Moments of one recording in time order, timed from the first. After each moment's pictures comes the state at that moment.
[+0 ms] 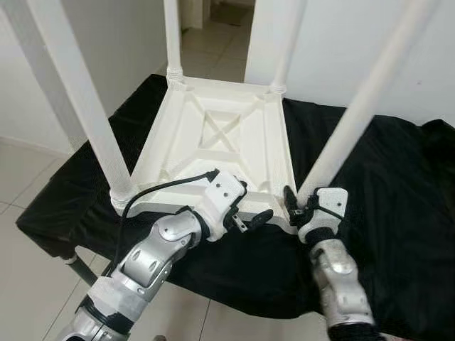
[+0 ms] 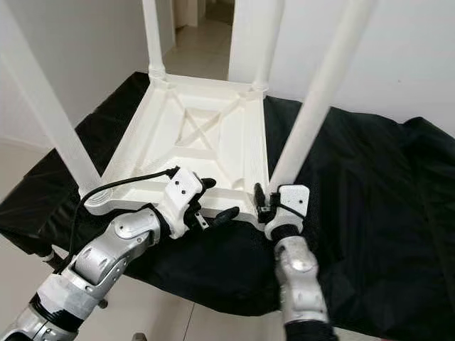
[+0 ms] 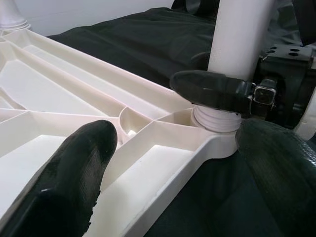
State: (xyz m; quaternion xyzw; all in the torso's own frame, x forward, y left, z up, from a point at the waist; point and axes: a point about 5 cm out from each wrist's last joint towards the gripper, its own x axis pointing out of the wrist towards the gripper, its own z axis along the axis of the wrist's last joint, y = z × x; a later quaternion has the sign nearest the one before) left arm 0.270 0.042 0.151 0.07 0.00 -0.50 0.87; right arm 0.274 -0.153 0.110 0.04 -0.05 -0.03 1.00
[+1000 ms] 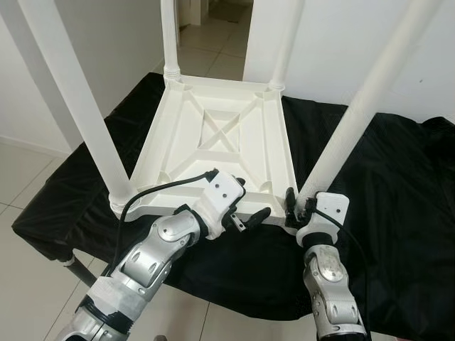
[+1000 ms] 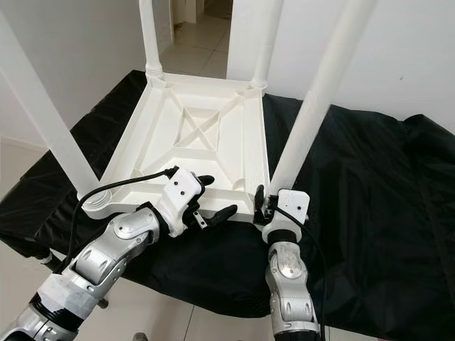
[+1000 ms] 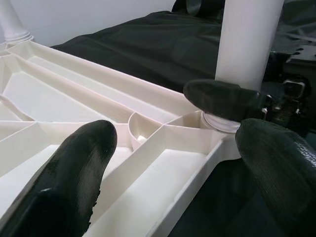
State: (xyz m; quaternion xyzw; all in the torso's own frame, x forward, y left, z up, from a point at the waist) left arm 0.273 0.044 0.150 0.09 -0.02 -0.49 0.87; right arm 0.260 -0.146 0.109 0.03 -0.05 -0.05 1.00
